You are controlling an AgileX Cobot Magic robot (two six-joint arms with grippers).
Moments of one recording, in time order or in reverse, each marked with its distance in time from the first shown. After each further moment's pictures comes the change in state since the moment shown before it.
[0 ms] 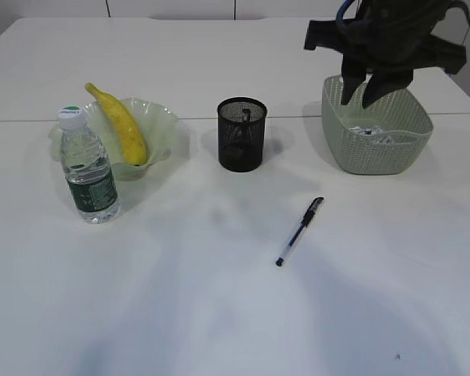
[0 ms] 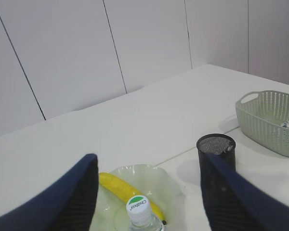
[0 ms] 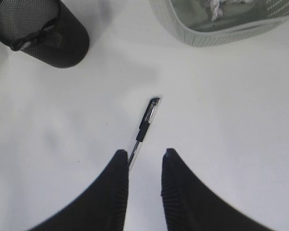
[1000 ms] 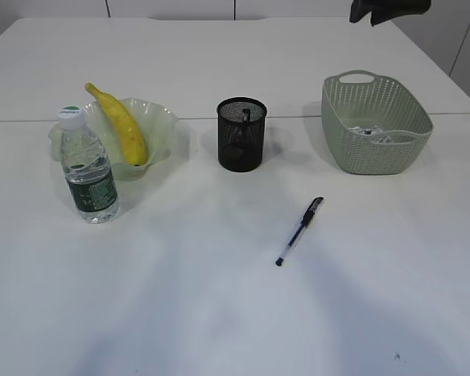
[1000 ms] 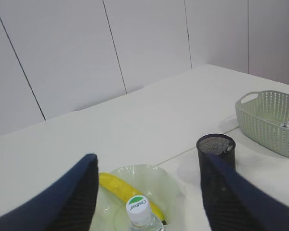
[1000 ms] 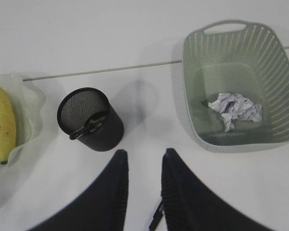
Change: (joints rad) left arm 0.000 0.000 0.000 0.000 0.000 0.000; right arm -0.044 -0.079 0.000 -0.046 -0.264 -0.136
